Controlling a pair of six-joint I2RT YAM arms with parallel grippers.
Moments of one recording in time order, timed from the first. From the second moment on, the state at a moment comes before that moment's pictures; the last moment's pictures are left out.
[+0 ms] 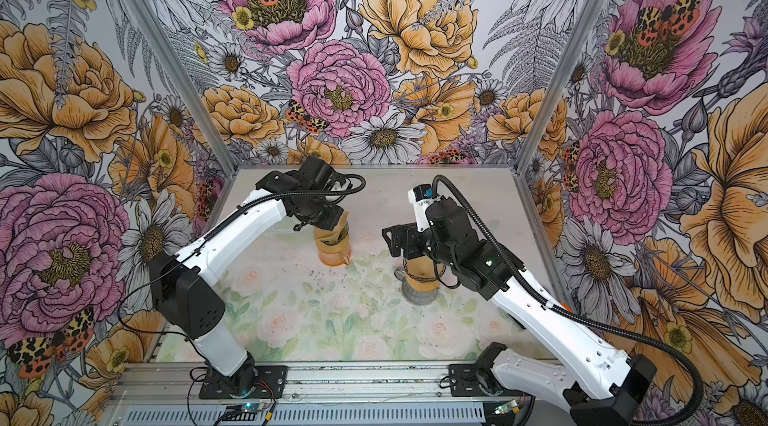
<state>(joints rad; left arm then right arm) -0.52 1.72 1.68 -1.11 0.06 -0.08 0.70 1.05 1.15 -0.65 -0.03 0.42</state>
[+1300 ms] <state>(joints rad) -0.52 1.79 1.72 -1.11 0.05 -0.12 0.70 1.04 1.13 -0.65 0.00 0.42</state>
